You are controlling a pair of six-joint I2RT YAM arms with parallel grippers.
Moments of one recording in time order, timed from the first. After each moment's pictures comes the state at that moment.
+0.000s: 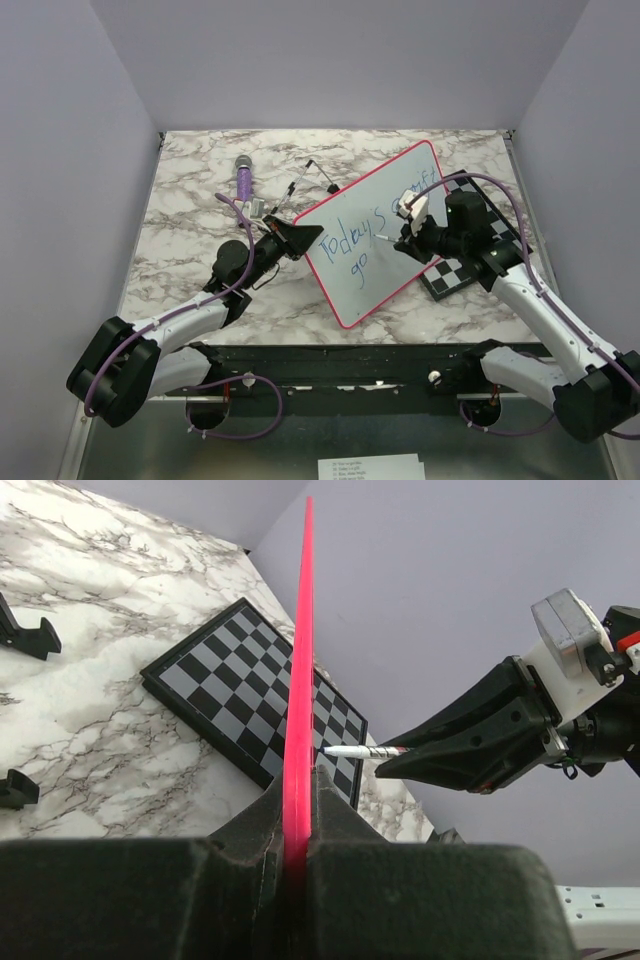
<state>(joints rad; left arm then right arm) -0.59 1.13 0.37 0.92 0.19 -0.83 0.42 1.03 0.86 -0.45 -0.42 -0.44</state>
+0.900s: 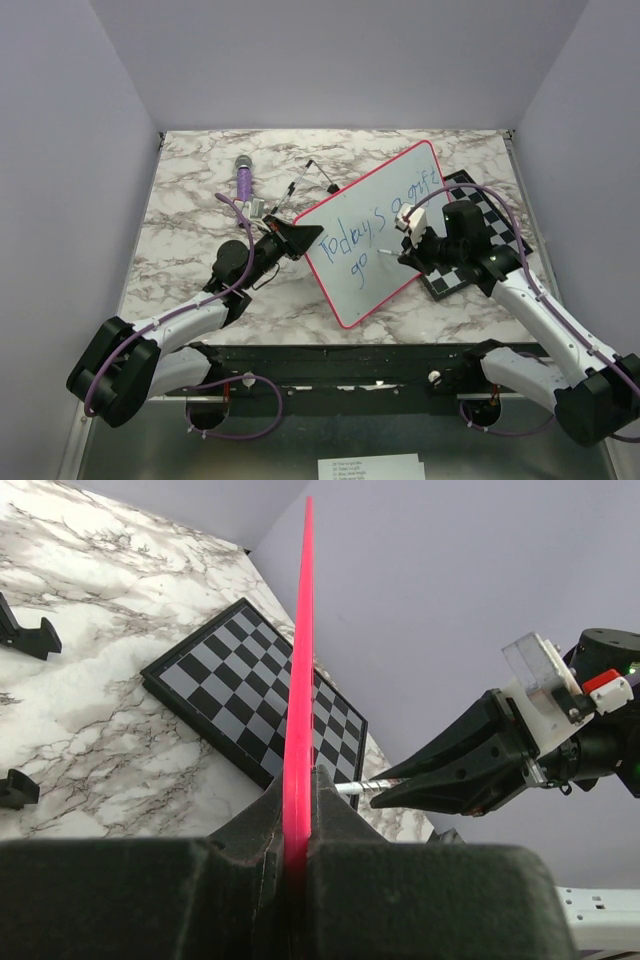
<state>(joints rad) -0.59 1.13 0.37 0.92 0.19 -0.83 0.42 1.01 0.82 -0.51 -0.41 -0.48</state>
